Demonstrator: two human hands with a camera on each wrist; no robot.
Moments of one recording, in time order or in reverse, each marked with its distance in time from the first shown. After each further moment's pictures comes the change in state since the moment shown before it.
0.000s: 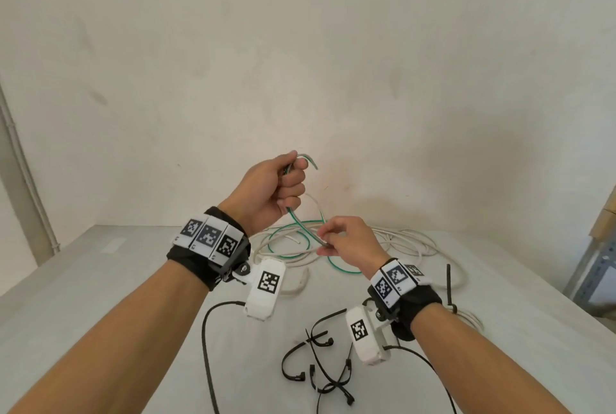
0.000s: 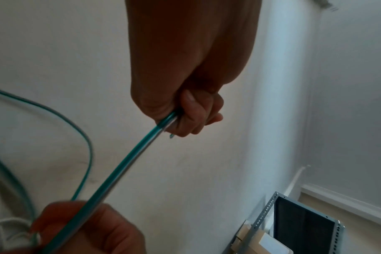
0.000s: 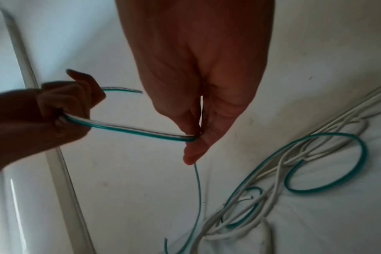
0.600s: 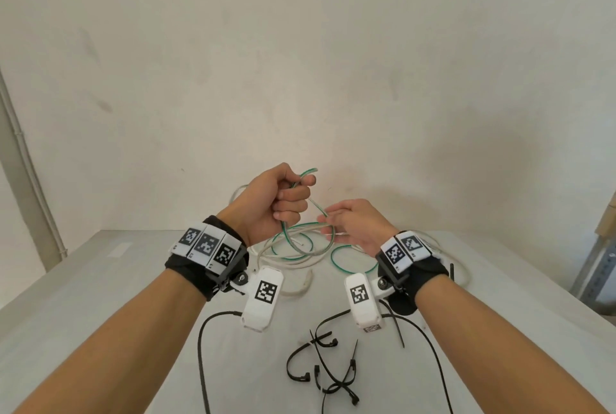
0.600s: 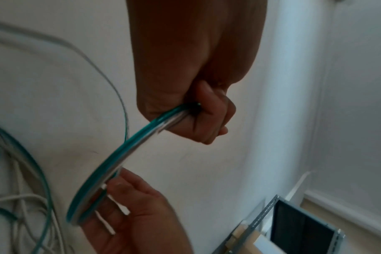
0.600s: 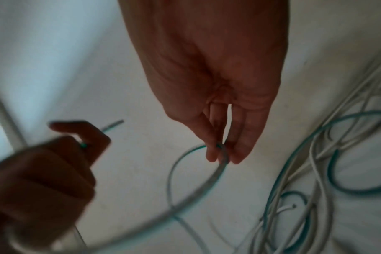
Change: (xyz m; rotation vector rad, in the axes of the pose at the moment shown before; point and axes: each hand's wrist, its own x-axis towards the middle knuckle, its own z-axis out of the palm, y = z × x) left_hand -0.014 0.000 0.001 -0.001 -0.100 -0.159; right_hand 0.015 -0.032 -0.016 0.232 -0.061 0.190
